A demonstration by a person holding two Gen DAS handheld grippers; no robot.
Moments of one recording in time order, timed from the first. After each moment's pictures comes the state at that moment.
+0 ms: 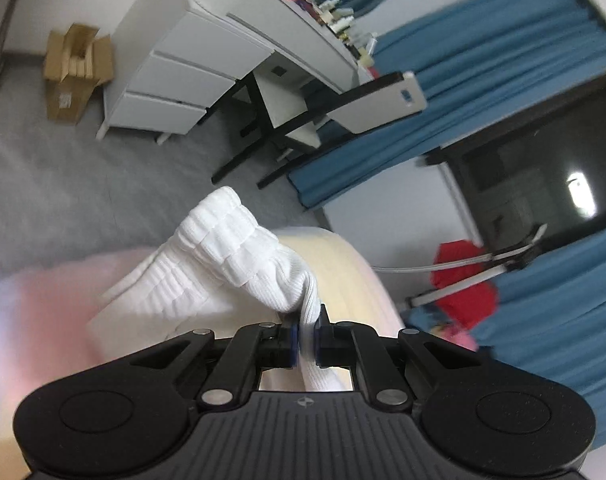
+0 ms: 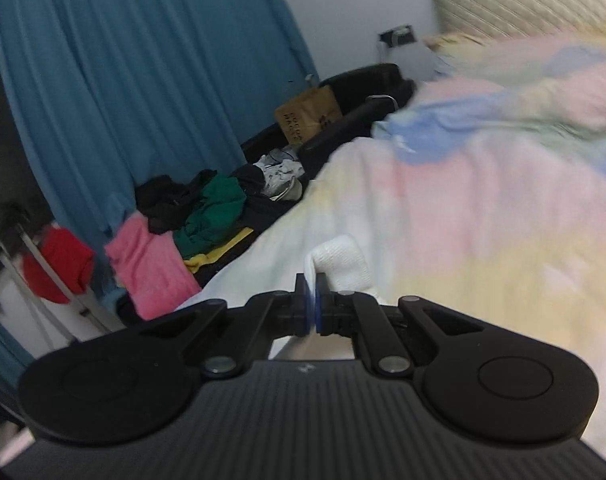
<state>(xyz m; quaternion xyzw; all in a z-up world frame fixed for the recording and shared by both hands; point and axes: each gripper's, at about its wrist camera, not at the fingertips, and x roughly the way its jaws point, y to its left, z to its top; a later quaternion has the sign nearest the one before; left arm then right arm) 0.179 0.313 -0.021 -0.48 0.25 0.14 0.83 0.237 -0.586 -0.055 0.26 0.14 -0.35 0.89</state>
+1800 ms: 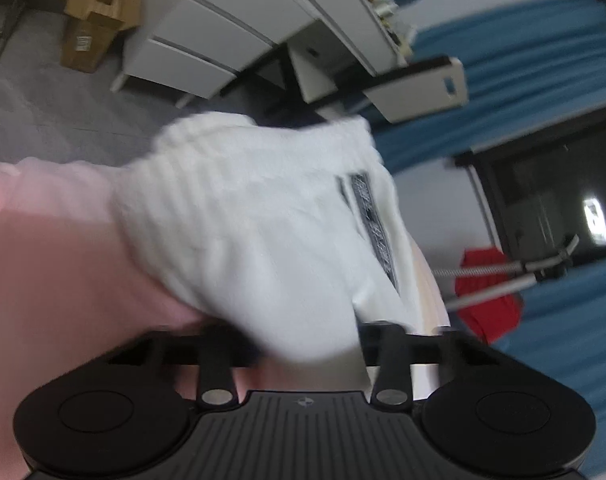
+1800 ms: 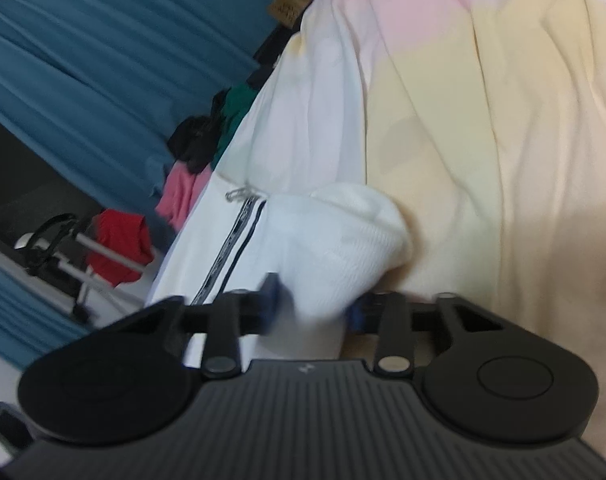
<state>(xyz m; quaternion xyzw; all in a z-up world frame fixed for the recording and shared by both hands) 0.212 0.285 -0.164 -0.55 0.22 0.15 0.79 0.183 -0.628 -0.228 0.49 0.15 -0.20 0.84</state>
